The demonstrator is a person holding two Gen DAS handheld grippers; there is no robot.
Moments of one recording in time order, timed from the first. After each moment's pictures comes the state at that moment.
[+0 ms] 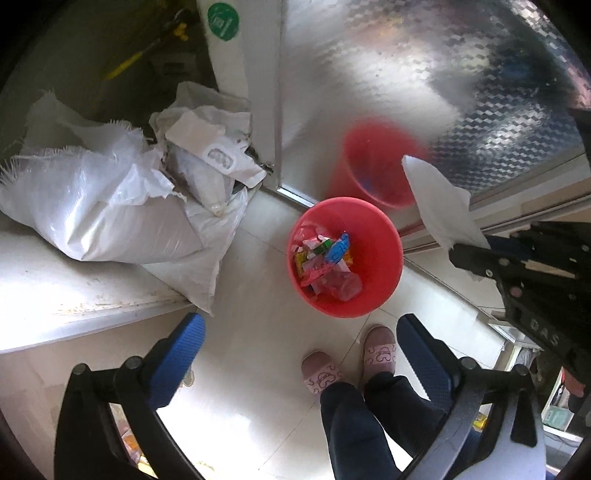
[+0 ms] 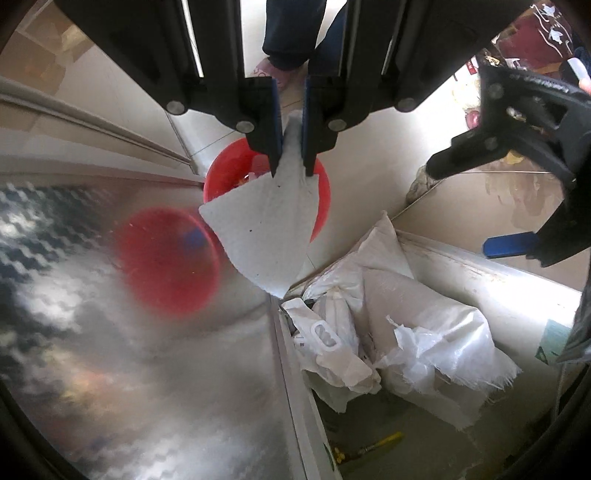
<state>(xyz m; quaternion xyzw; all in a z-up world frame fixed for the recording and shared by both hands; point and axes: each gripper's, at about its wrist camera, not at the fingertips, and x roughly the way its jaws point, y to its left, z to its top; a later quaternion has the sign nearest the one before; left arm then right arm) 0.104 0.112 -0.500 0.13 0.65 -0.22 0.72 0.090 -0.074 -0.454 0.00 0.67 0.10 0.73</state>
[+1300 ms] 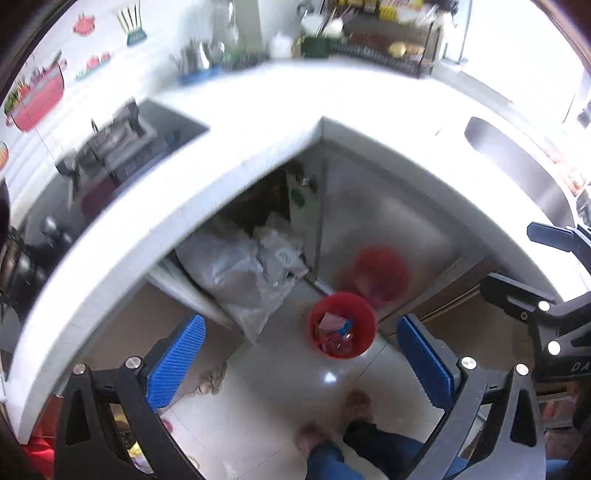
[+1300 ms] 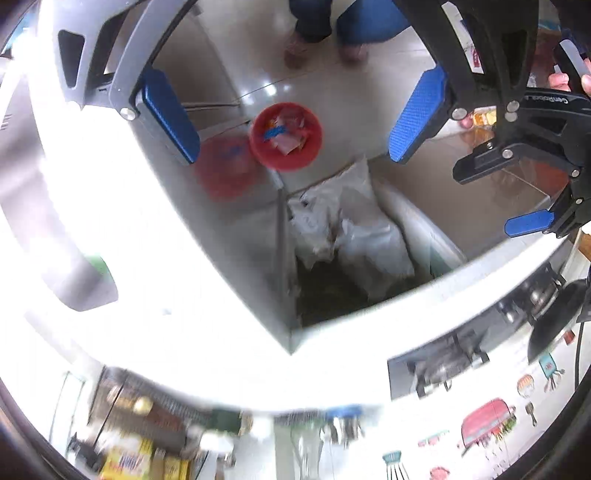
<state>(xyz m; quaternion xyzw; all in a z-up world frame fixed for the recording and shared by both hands) -0.014 0.142 -0.154 0.07 0.50 -0.12 0.86 0.008 -0.092 -0.115 -0.07 0.51 0.13 0.85</state>
